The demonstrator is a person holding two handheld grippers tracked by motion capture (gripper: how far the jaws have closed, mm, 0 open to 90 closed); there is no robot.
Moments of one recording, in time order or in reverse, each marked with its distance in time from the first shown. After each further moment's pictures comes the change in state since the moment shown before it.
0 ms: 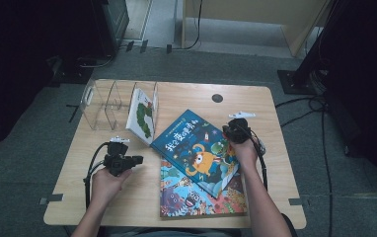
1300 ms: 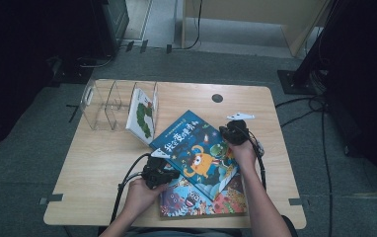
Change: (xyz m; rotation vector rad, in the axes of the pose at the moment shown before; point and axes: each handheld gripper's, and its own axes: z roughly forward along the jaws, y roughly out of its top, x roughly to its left) left arm -0.094 -0.012 0.057 0.040 -0.195 0.182; right arm 0.008 -0.001 -0.004 -0.031 0.063 -0.012
